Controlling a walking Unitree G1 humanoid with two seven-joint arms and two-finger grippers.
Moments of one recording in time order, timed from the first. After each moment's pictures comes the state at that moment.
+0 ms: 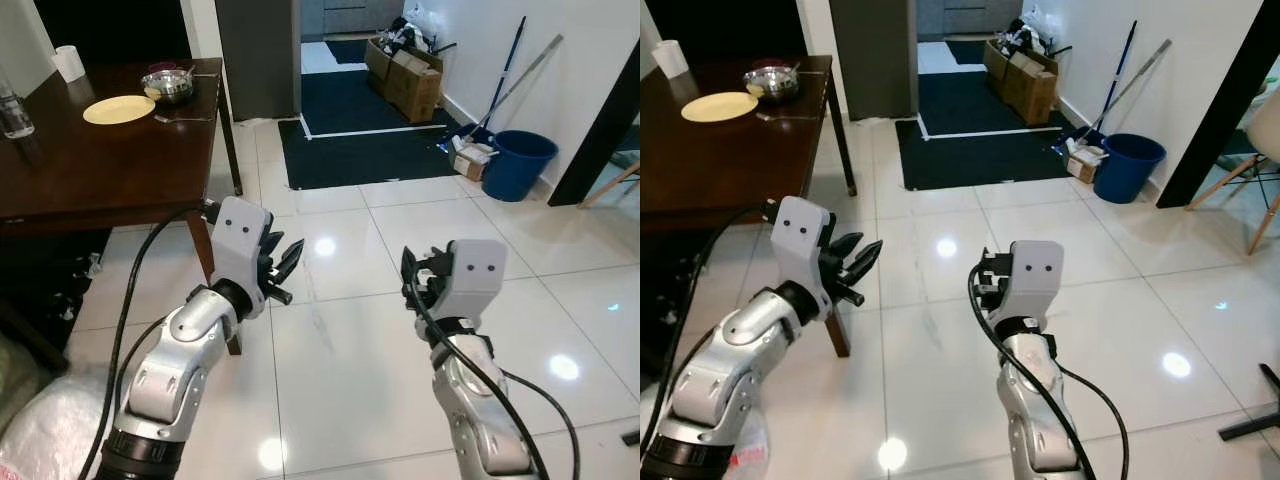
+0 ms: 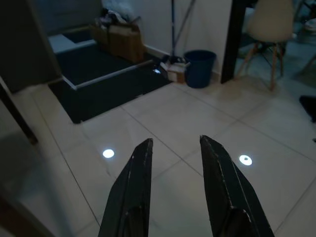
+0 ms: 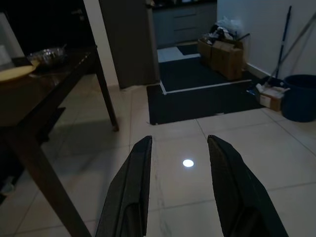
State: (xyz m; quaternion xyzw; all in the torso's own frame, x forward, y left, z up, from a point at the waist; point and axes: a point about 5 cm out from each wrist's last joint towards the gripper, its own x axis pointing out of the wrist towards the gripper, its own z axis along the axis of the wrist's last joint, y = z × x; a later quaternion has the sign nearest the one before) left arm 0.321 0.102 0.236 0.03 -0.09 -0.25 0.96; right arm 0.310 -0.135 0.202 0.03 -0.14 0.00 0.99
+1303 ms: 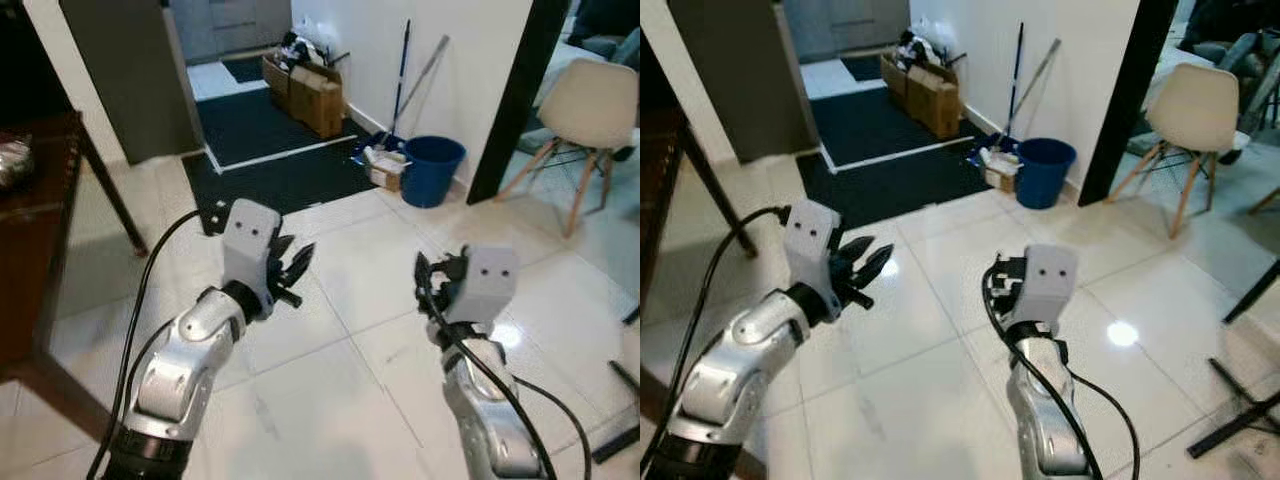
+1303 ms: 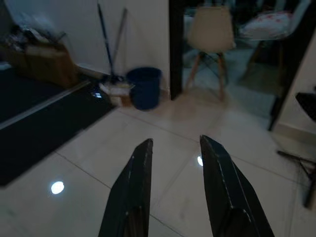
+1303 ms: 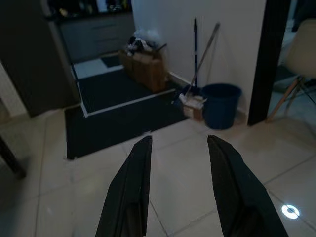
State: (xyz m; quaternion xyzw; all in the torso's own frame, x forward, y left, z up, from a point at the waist) left arm 0.322 0.096 0.236 0.03 -0.09 -0.26 0.96; right arm 0.310 -0.147 0.201 0.03 -0.14 -0.02 0.99
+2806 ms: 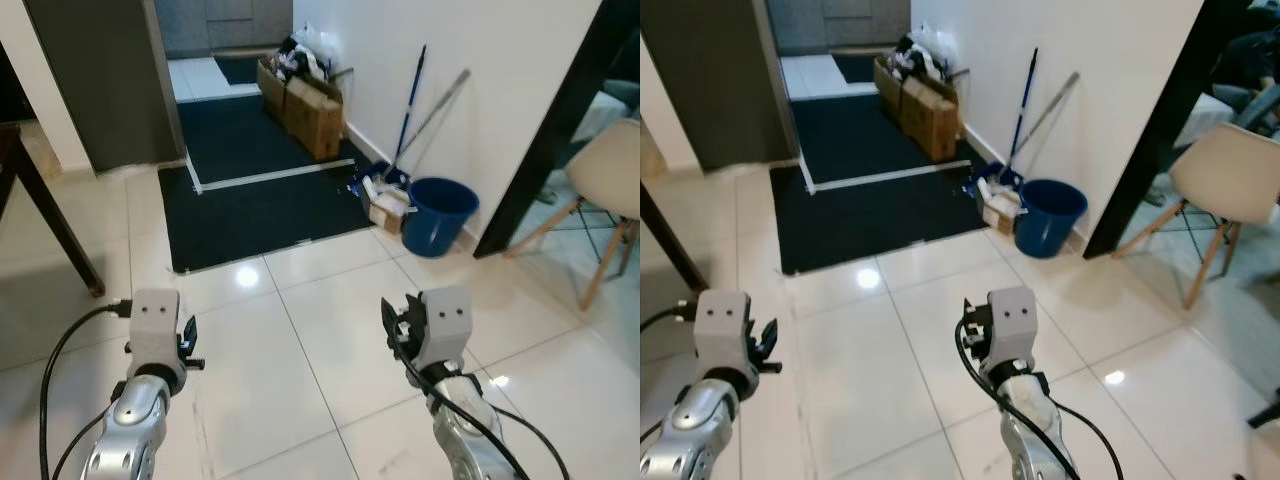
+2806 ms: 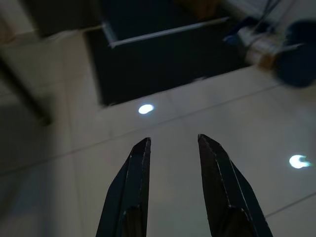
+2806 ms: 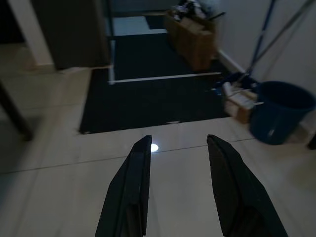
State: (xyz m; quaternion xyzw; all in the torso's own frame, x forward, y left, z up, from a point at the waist) left arm 0.310 0.188 0.133 0.02 0.04 0.04 1.00; right arm 0.303 -0.137 0.145 -0.01 -0.07 0.07 0.99
